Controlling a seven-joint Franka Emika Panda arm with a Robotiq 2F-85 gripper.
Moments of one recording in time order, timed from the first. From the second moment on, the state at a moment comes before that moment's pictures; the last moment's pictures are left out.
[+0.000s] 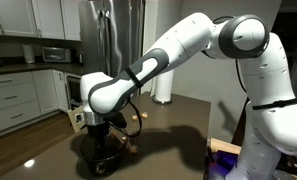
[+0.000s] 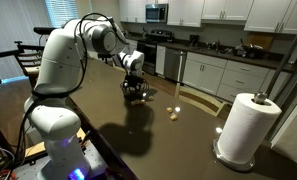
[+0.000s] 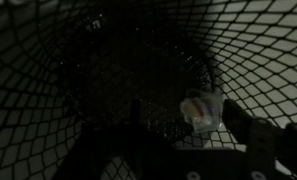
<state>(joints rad) 0.18 0.45 0.23 -1.87 0.09 2.19 -0.44</state>
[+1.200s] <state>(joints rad) 0.17 0.44 0.23 -1.86 0.09 2.19 -0.43</state>
